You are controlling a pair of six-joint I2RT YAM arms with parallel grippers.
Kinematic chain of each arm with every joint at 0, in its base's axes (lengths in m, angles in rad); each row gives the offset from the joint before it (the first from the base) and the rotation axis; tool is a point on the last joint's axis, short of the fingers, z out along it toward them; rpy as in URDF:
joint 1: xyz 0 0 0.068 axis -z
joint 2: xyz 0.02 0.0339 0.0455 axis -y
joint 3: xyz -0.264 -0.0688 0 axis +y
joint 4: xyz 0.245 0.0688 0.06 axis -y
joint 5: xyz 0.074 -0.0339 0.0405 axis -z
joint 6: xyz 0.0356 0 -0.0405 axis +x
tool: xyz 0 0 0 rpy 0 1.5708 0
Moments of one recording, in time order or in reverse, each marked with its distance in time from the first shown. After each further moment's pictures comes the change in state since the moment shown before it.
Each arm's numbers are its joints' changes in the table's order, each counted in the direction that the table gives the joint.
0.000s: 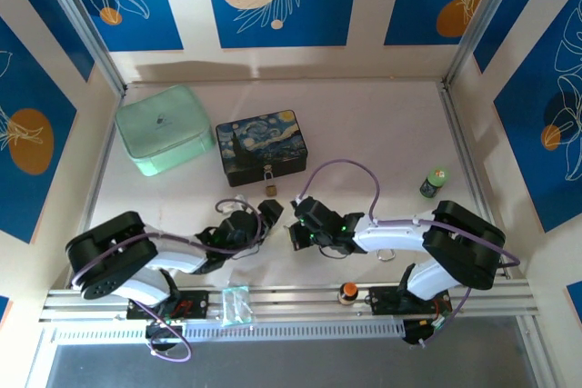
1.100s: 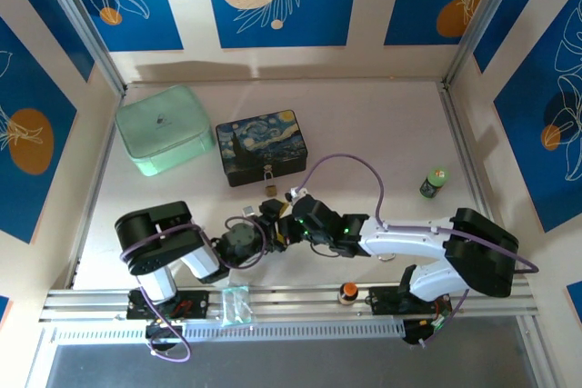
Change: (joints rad) left arm 0.083 -0.280 0.045 0.556 -0.034 -0.455; right arm -0.070 0.094 -0.053 0.041 0.062 0.054
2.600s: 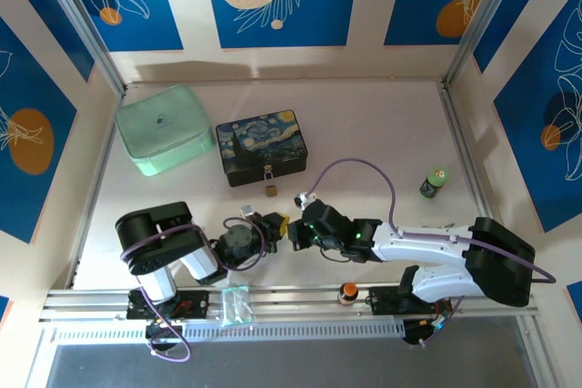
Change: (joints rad) left arm 0.000 -0.003 0.018 0.035 -0.003 0.087; right arm 0.001 0.122 0.072 -0.061 -0.005 0.013
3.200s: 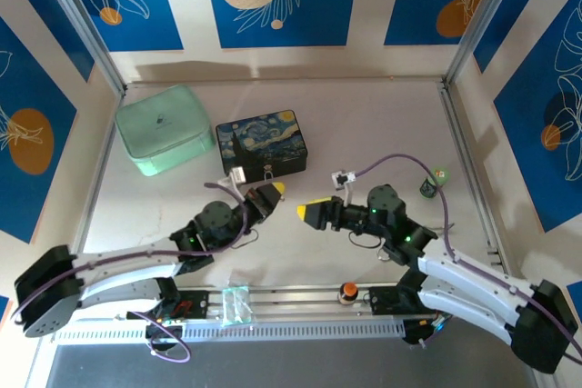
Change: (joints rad) left arm -0.041 0.747 -0.225 -0.759 -0.003 0.772; right arm 0.340 0.487 0.178 0.265 -0.539 0.074
